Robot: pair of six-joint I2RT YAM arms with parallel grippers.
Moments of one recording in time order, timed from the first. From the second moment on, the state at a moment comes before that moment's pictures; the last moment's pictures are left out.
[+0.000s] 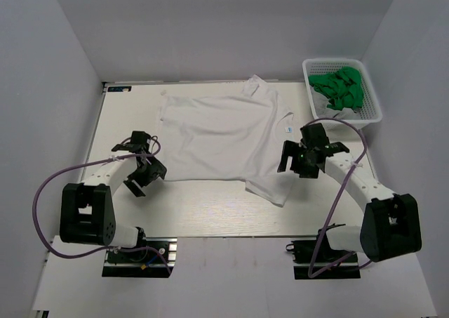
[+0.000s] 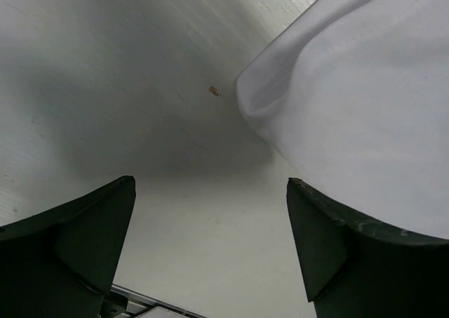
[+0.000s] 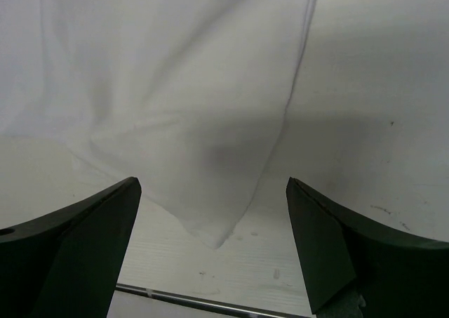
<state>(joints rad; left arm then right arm) -0.08 1.39 0.80 -0.79 -0.15 -0.85 0.28 1.31 0.86 -0.63 -0.09 0.41</state>
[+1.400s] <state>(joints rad) -0.07 1.45 0.82 -0.60 -0.18 -0.87 0.28 1.22 0.63 -0.67 -0.23 0.41</state>
